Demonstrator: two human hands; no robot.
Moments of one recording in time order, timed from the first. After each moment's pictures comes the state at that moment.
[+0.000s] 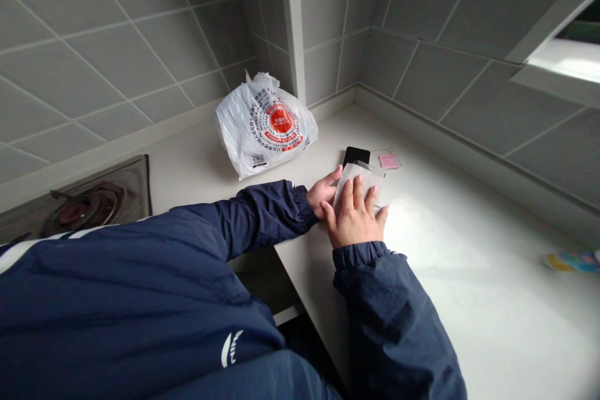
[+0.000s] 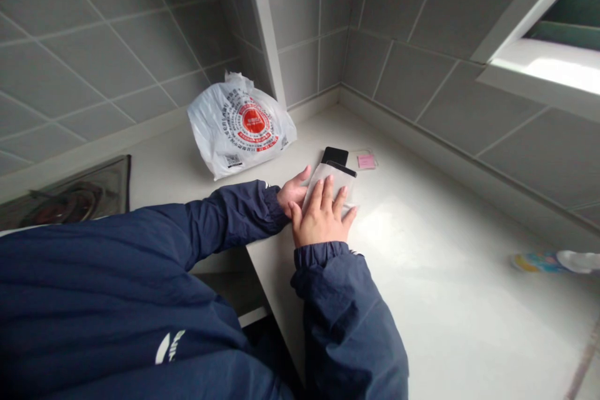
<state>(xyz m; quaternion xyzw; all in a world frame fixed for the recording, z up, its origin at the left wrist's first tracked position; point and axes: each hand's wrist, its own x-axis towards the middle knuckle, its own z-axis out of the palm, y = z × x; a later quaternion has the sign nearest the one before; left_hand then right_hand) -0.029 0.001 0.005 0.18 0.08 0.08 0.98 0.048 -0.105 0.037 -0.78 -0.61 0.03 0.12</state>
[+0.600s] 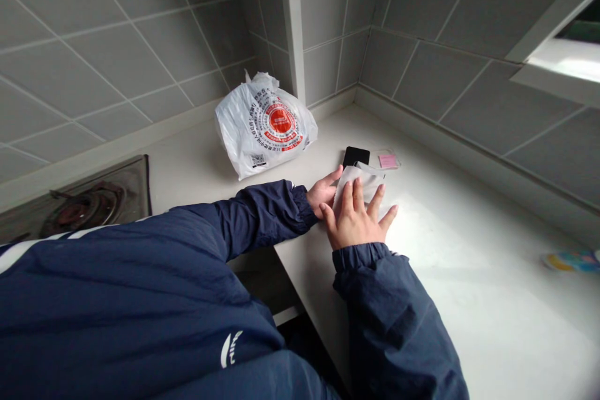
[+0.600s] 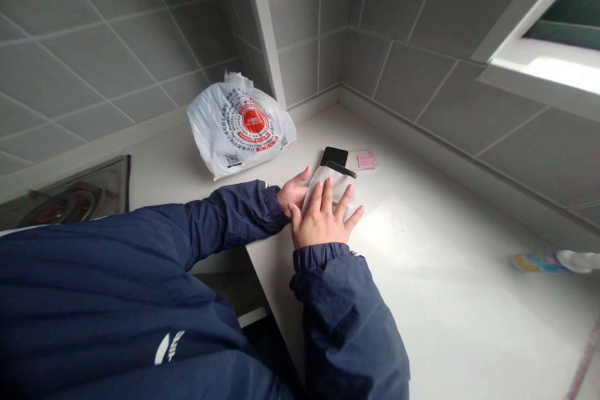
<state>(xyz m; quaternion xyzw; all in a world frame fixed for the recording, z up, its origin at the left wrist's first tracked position) -0.029 -0.001 0.014 0.17 0.16 0.09 0.97 0.046 -0.109 0.036 -0.79 -0.60 0.01 0.12</state>
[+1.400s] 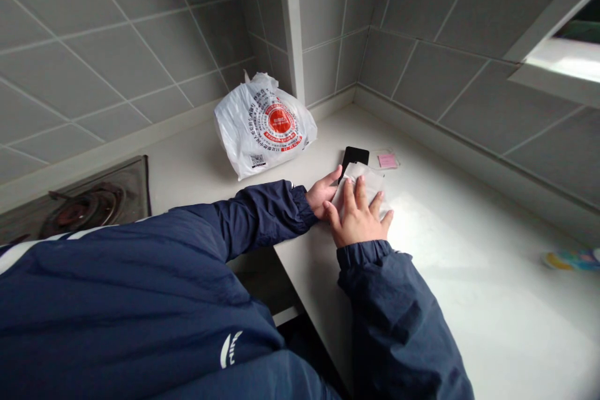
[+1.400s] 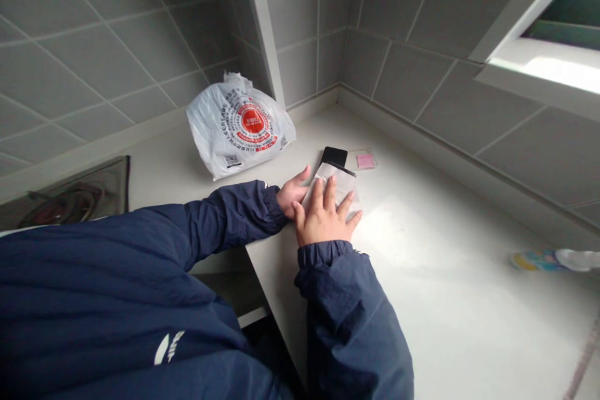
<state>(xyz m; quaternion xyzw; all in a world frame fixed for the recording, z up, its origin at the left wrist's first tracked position) -0.027 -0.002 0.009 0.15 0.16 0.10 0.97 0.054 -0.103 0.048 -0.81 -0.57 0.09 0.06</state>
